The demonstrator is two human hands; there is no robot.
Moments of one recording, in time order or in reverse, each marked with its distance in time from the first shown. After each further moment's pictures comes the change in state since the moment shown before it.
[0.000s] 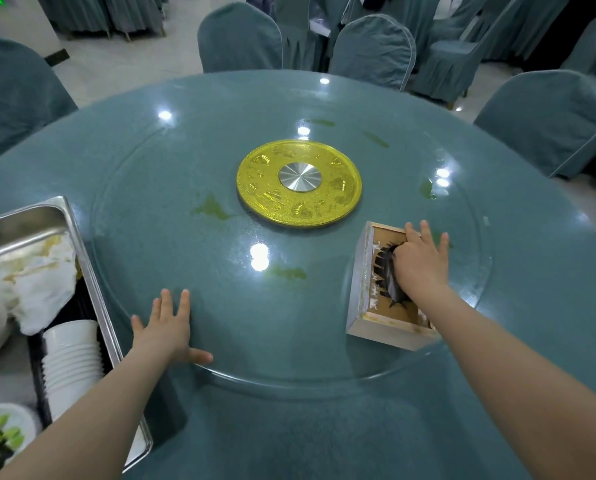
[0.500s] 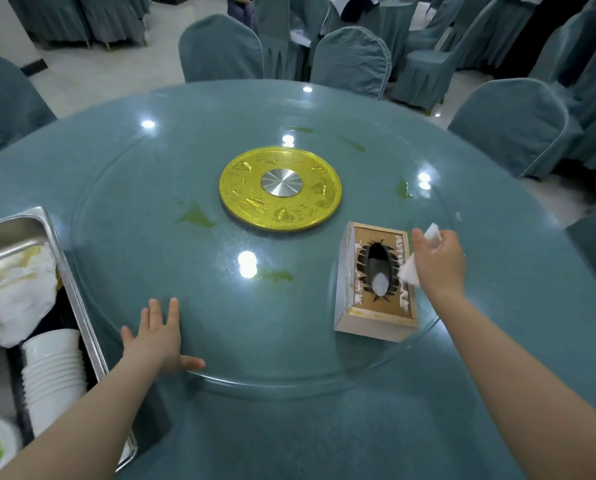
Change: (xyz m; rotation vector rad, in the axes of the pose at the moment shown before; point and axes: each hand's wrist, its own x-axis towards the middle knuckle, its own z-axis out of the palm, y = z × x) left_hand -0.010 0.012 0.002 -0.033 -0.010 -0.001; right_hand -0.031 0.048 -0.019 1.009 0.344 0.423
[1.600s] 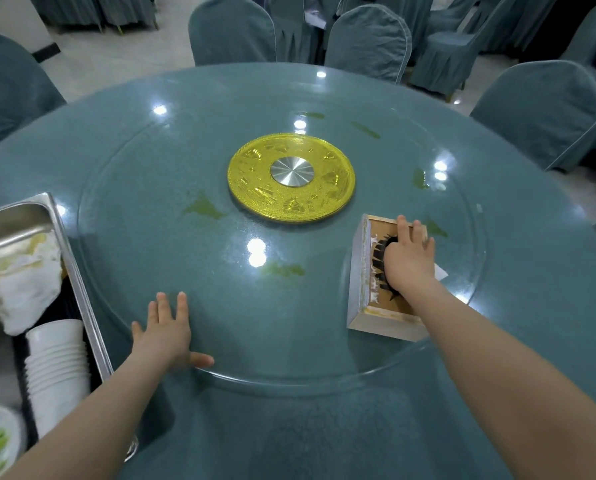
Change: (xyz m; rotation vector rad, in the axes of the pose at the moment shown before) left_hand 0.004 0.009 0.006 0.021 0.012 -0.001; right_hand 0.008 0.004 0.066 -1.048 -0.398 -0.395
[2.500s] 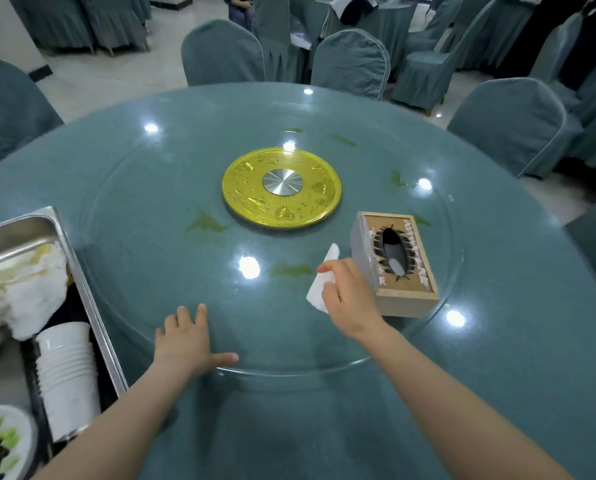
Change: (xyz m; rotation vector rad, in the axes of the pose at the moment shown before) left_hand -0.032 0.028 0.007 0.018 0.171 0.042; right_hand -0.105 -0.062 -0.022 0.903 0.173 -0.277
